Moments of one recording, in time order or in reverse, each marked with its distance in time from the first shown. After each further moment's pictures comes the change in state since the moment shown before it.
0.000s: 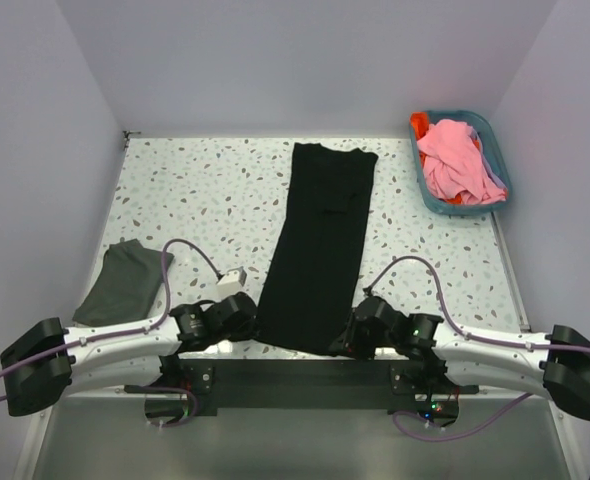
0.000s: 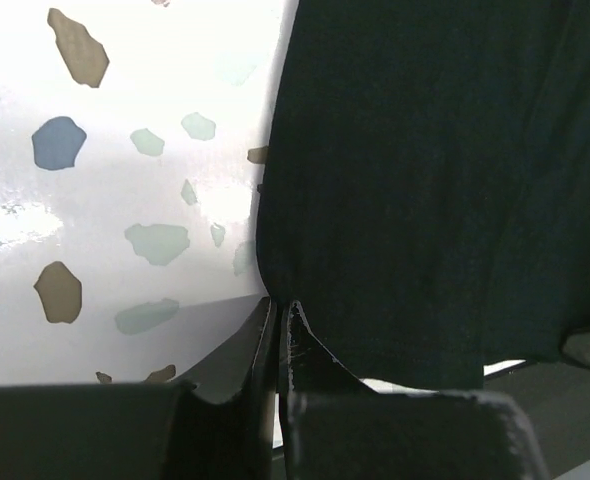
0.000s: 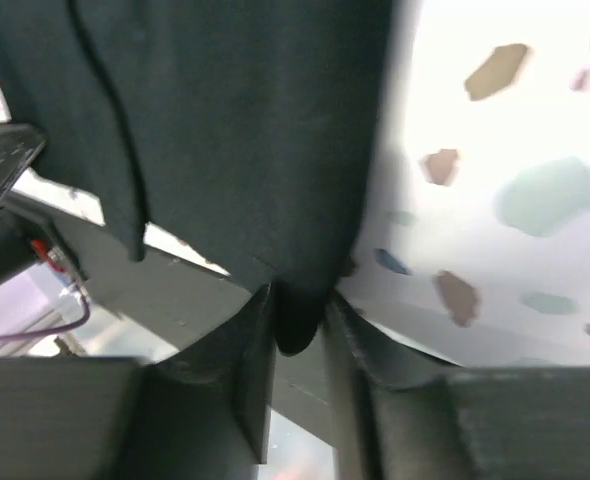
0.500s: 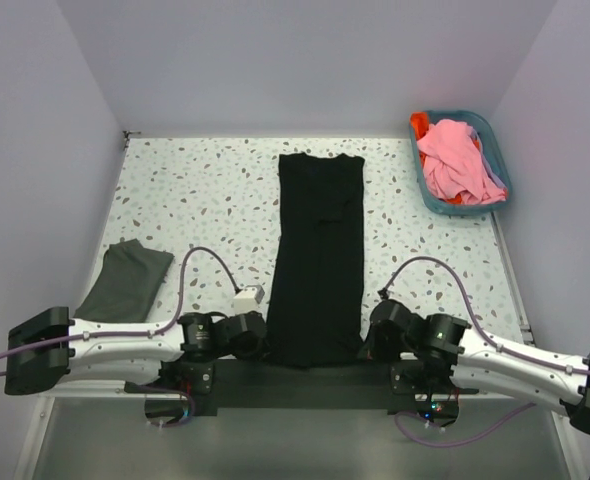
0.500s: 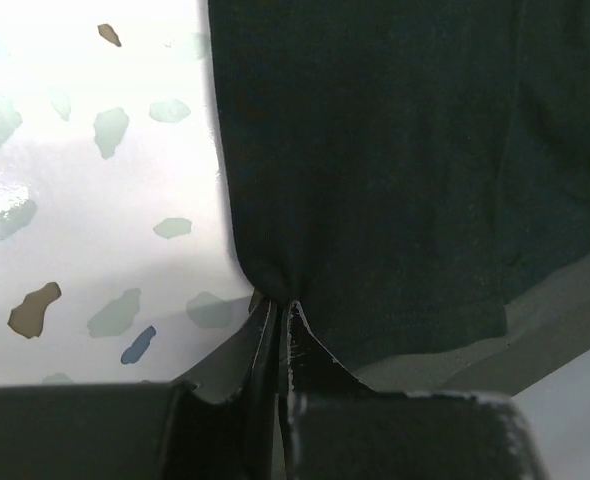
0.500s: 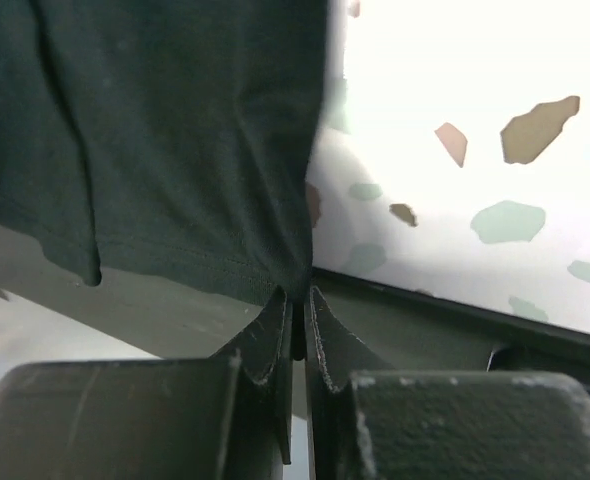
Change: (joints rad) left arm -0.199 0.011 0.011 -0.007 0.050 -0.049; right arm 0.006 -0.281 0.058 -0.478 0.071 -0.135
